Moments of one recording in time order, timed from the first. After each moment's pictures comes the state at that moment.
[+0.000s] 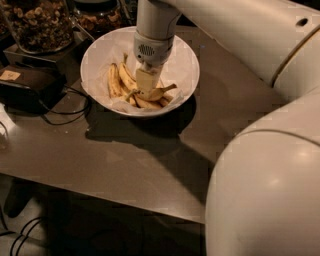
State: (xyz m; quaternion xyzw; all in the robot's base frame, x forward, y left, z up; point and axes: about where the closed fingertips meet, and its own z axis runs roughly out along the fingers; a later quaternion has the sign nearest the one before) arm 0.604 0.018 0.888 -0.56 0.82 0.05 0.07
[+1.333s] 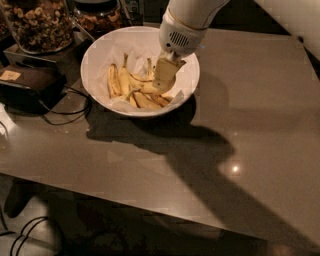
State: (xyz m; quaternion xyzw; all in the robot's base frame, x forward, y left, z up) arm 0.572 -0.018 0.946 -0.60 0.78 0.06 0.18
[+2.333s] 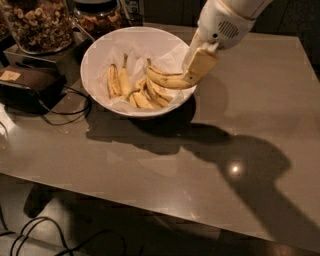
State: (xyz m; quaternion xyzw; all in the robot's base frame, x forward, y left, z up) arm 0.551 -0.072 0.975 -0.64 0.73 0.09 0.22
